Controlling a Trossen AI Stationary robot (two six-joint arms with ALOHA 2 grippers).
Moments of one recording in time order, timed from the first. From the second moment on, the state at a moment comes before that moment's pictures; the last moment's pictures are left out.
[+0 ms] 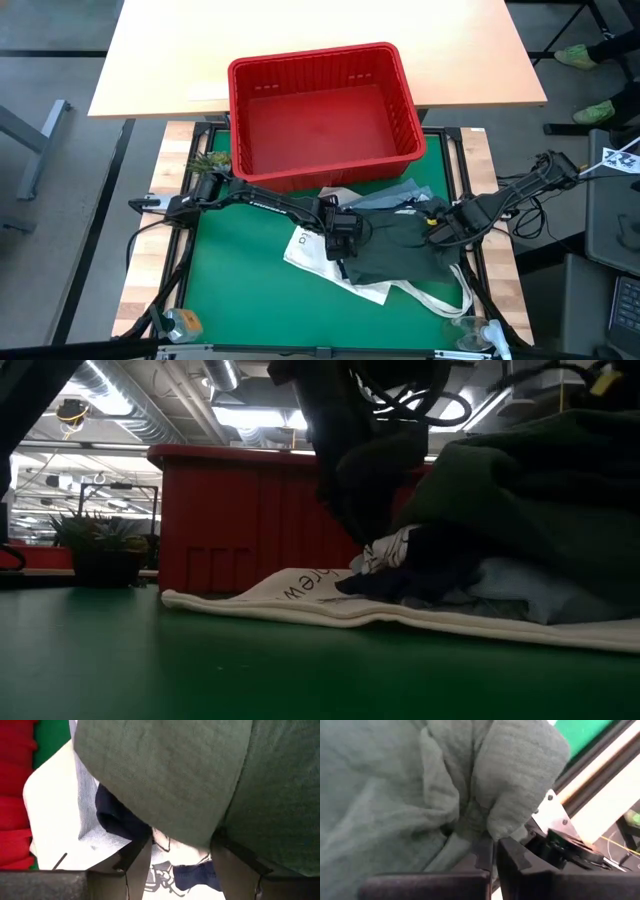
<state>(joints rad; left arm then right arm) -0.11 2.20 1.77 -0.80 -0.25 -0.26 0.50 1.17 0.98 -1.57 0.14 1.20</state>
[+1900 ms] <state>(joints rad) -0.15 2.19 2.09 -0.80 -0.19 -0.21 0.50 1.00 1.10 -1.57 -0.11 0.91</state>
